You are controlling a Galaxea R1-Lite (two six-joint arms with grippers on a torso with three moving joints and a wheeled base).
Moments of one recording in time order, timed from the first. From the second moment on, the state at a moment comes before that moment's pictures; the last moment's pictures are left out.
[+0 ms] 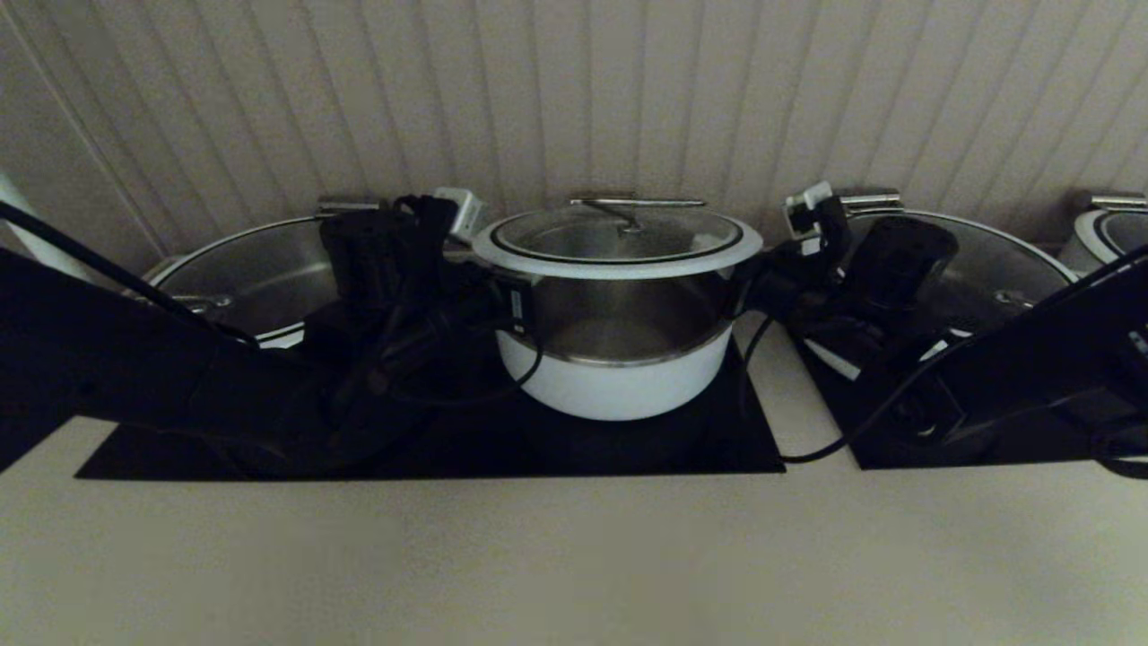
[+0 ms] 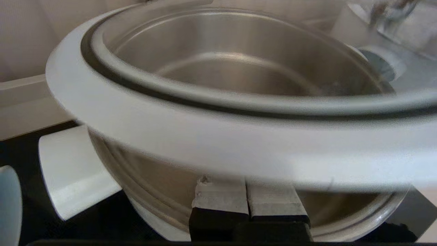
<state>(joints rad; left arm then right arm) -0.45 1.95 -1.05 -0.88 -0.12 -0.08 0.33 2.10 -1.15 -1.21 0.38 0.01</state>
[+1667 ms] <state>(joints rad) -0.29 1.56 -0.63 -0.87 -0.12 0.19 0.32 2.11 -1.22 -1.18 0.38 0.00</state>
